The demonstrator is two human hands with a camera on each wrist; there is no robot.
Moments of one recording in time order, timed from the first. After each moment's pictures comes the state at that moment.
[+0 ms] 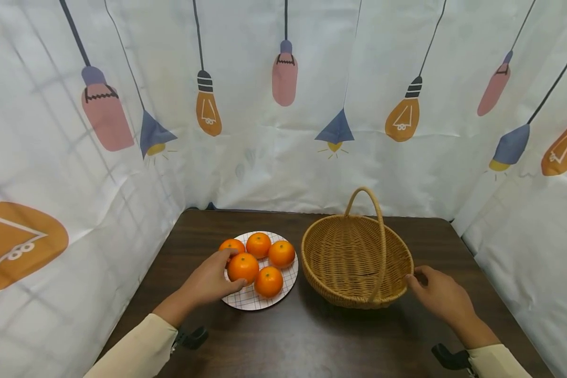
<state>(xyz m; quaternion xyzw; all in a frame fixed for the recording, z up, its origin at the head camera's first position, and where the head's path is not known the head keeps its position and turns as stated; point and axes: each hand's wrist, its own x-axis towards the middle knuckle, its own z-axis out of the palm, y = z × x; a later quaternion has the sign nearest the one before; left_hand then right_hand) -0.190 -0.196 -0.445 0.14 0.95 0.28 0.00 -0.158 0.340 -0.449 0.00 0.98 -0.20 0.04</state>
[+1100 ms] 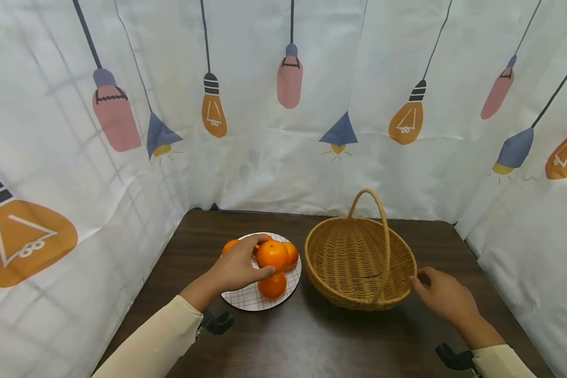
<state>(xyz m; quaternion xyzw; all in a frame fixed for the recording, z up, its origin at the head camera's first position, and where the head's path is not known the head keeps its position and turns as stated) -0.197 -0.148 -0.402 0.20 0.92 0.33 0.01 -0.162 0.341 -0.444 0.00 0.98 -0.18 0.05</state>
